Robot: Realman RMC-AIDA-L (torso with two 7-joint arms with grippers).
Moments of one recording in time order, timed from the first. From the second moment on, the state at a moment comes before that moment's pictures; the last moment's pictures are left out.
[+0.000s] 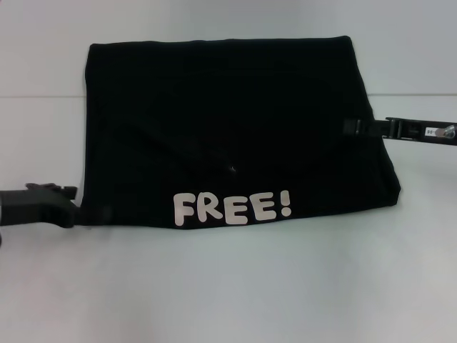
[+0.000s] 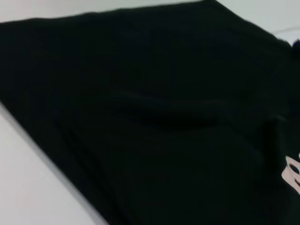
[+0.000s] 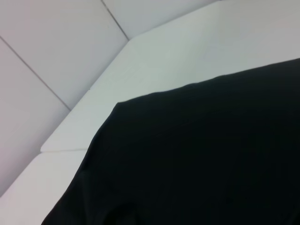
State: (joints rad) left arm -0.52 -2.11 0.57 0.89 2.41 1.26 -1.75; right arm 0.76 1.96 -0.54 -0.45 -2.14 -1.17 1.94
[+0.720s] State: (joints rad) left arm -0.52 -2.13 0.62 0.90 2.45 1.27 -1.77; right arm 0.75 1.96 -0.56 -0.45 -2.14 -1.16 1.95
